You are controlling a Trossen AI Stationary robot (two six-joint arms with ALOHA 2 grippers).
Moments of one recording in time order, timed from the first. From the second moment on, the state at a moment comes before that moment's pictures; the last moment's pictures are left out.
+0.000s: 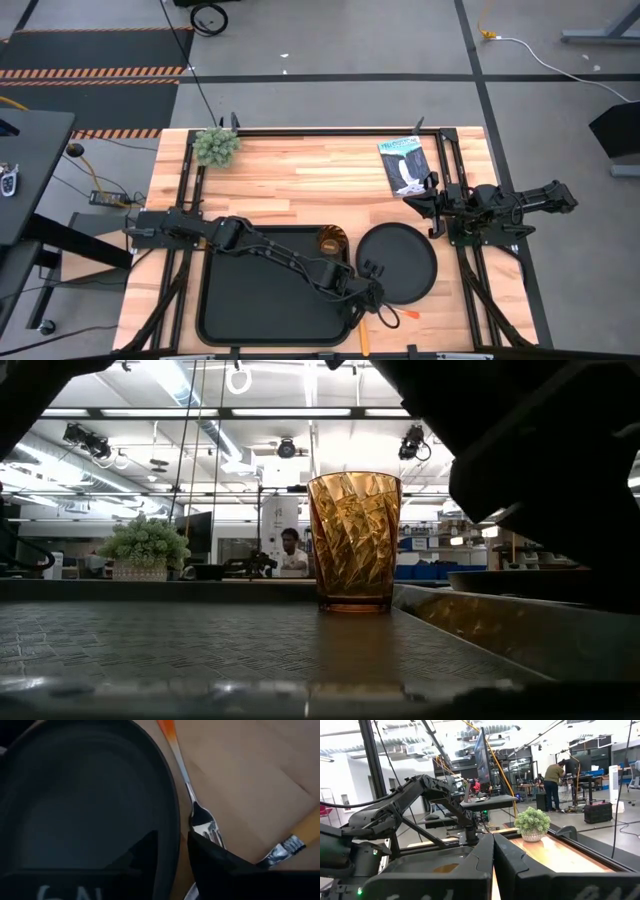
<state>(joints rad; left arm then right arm) -0.37 2.52 2.15 -0.47 -0.17 0.35 0.16 0.06 0.01 0.28 0.27 0.07</state>
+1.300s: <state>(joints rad) -0.40 2.41 2.22 -0.56 -0.11 0.39 0.16 0.06 0.01 0.28 0.27 0.07</state>
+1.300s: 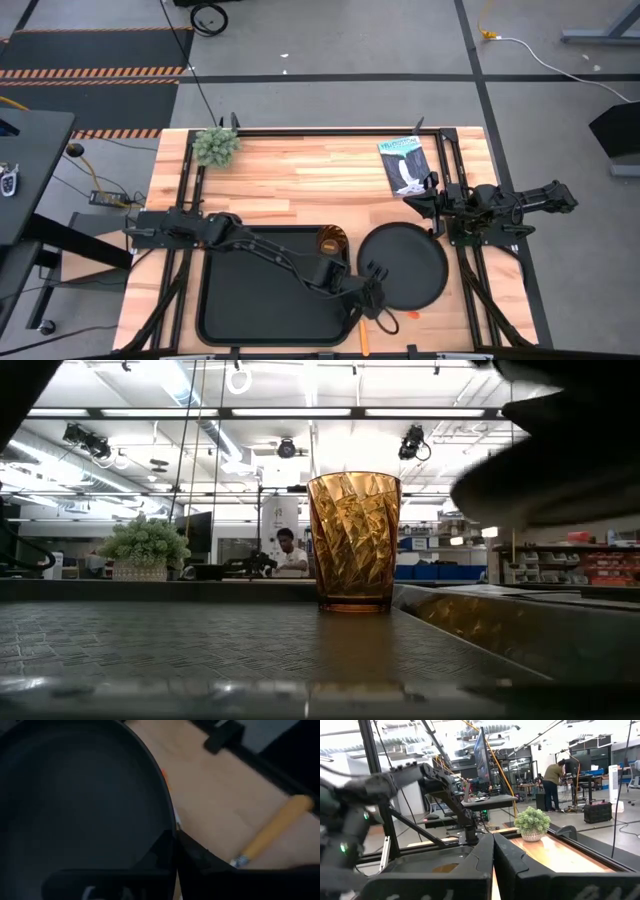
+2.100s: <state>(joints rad) -0.56 2.27 2.35 -1.09 -0.31 0.27 0.16 0.06 0.01 0.28 0.27 0.07</state>
